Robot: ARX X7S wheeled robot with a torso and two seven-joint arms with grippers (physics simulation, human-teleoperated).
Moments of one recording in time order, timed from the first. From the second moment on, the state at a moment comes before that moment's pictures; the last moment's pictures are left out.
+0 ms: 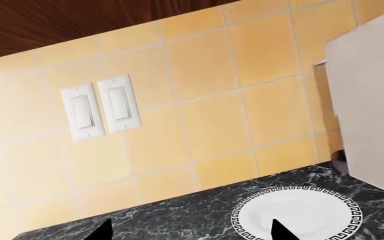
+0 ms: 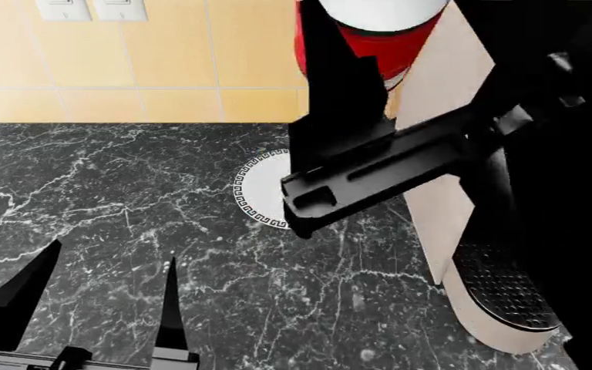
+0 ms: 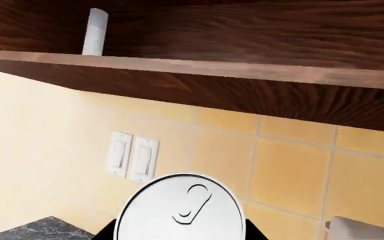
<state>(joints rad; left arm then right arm) -1.22 -1.16 2.02 1.05 -0.52 0.00 -1.57 1.73 0.75 -0.75 -0.89 1.99 0.55 1.33</state>
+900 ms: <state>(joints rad) -1.18 -1.07 1.94 1.05 -0.58 -0.11 -1.57 2.18 0.53 -0.38 -0.27 1.80 1.18 1.25</state>
